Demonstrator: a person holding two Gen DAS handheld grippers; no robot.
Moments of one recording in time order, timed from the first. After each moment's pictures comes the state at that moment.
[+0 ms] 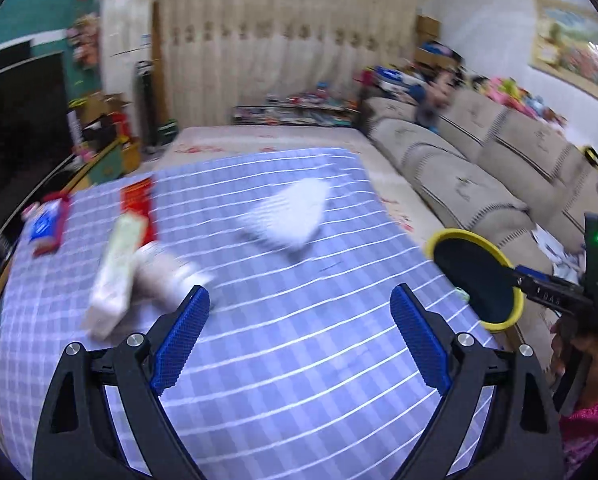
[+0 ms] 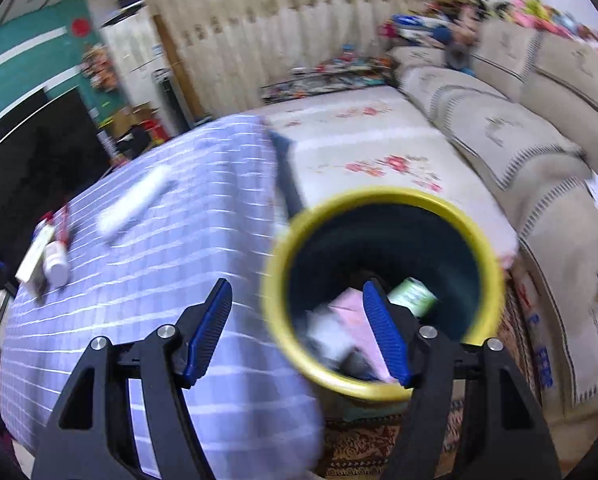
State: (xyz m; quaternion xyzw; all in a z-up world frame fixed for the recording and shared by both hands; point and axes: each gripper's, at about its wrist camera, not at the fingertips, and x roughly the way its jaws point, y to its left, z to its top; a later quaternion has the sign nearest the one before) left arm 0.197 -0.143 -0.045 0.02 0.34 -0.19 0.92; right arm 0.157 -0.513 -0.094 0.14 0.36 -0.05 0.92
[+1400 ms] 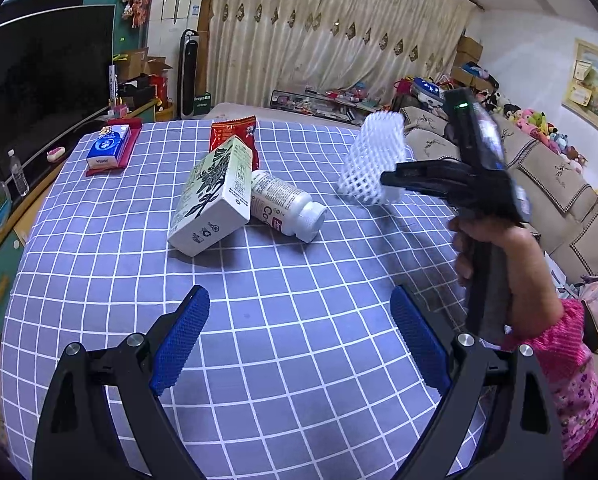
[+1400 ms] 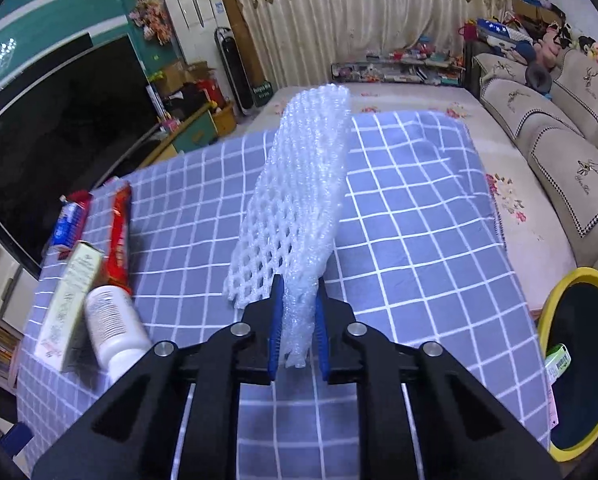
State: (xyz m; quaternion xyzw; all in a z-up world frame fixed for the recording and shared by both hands) left arm 0.169 -0.047 -0.079 -0.04 0.37 -0.16 0.92; right arm 0.332 -0.318 -0.089 0.10 0.39 0.02 0.91
